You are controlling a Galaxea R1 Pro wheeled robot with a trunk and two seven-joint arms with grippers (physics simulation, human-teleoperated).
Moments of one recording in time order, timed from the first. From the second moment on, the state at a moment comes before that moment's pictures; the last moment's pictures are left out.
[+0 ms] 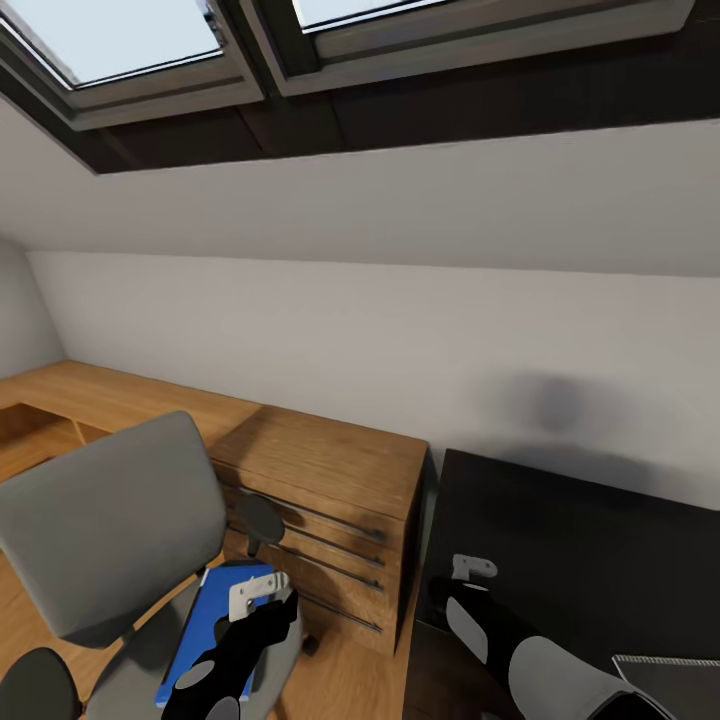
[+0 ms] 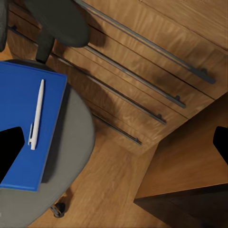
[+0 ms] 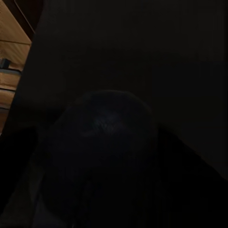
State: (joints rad) left arm -0.08 0.12 -0.46 -1.52 0.67 0.35 0.60; right arm -0.69 0.06 0.45 -0.27 -0.61 0.13 -0.31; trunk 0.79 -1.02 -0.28
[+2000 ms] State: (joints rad) left arm -0.08 0.12 -0.42 -1.50 0.68 0.36 0.60; right arm -0.59 -0.19 0.39 -0.88 -0.82 0.33 -0.34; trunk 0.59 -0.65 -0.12
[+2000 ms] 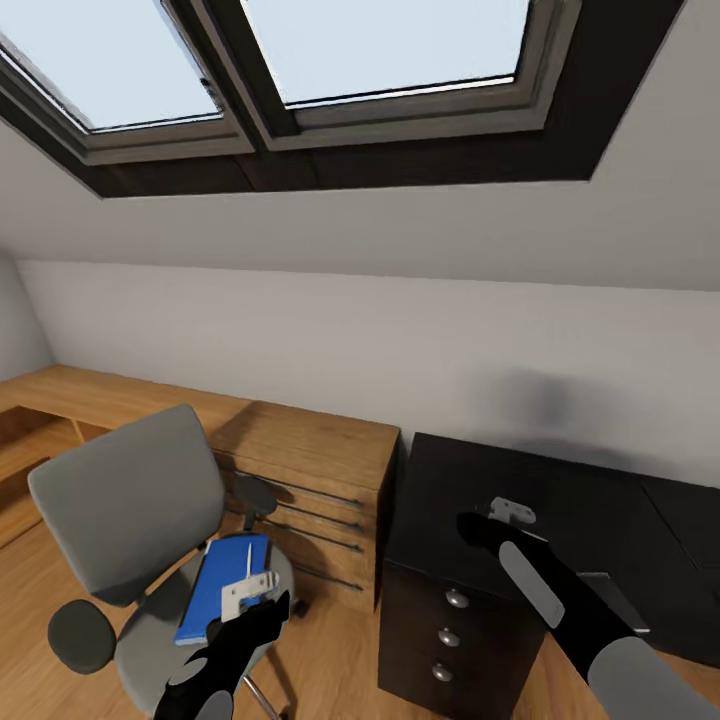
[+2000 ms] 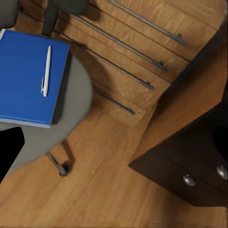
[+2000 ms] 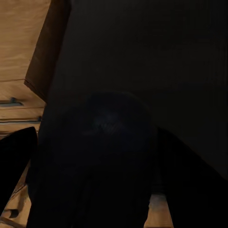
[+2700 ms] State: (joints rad) left arm -0.08 0.12 -0.43 -1.16 0.67 0.34 0.59; right arm -0.59 -0.19 0.39 -0.88 -0.77 0.34 -0.34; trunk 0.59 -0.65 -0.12
